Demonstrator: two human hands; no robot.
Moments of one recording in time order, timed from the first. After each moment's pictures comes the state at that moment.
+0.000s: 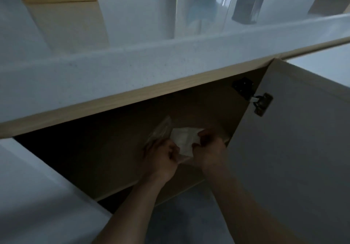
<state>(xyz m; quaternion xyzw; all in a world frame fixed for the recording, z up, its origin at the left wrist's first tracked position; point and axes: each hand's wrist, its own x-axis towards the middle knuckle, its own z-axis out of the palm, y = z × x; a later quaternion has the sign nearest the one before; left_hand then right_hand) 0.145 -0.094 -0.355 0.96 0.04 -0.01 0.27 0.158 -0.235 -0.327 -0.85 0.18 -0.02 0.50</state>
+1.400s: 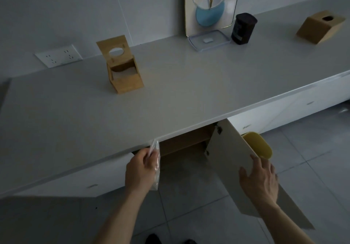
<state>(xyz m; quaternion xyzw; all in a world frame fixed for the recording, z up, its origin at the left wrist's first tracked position) -0.039 -0.096 0.060 0.86 0.27 0.00 0.44 -0.010 -0.406 -0.008 -0.97 0.17 0.07 0.17</state>
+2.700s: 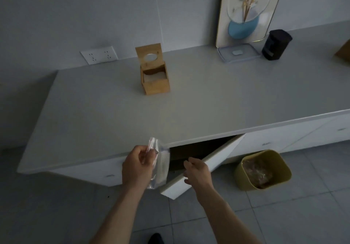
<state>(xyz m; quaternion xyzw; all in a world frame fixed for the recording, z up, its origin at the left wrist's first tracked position) -0.056 -0.055 0.098 0.82 0.37 0.09 0.43 -0.007 -0.211 0.042 -0.72 0.20 0.33 0.57</state>
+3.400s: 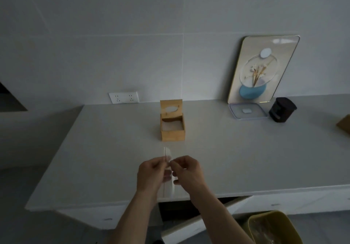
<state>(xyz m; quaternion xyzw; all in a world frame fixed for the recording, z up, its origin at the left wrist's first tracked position) 0.028 -0.012 0.195 0.64 0.38 0.10 0.66 0.084 -0.114 0.179 -0.76 0.00 0.25 0.60</state>
